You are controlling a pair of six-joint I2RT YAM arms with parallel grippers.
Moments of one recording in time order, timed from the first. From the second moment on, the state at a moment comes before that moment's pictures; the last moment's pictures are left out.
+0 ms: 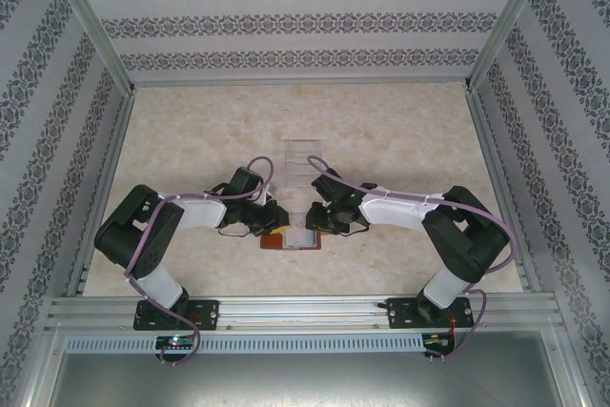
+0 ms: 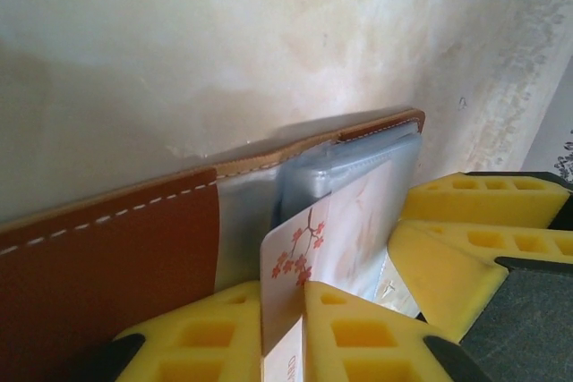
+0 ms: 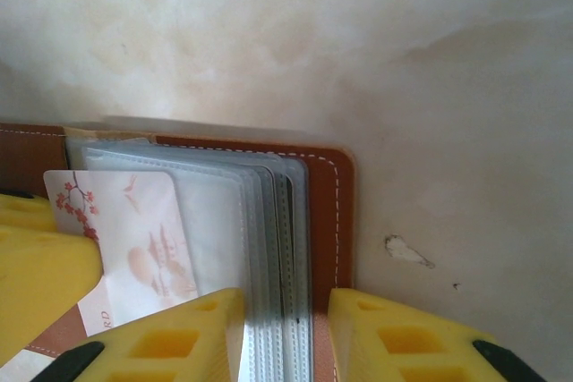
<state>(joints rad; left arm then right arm) -0.49 1.66 0.65 0.01 0.67 -0.88 0.76 1.65 0.85 -0.36 -0.22 0.88</state>
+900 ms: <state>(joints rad) -0.44 1.53 0.75 -0.36 0.60 -0.62 0.73 1.65 0.88 -0.42 -0.21 0.83</state>
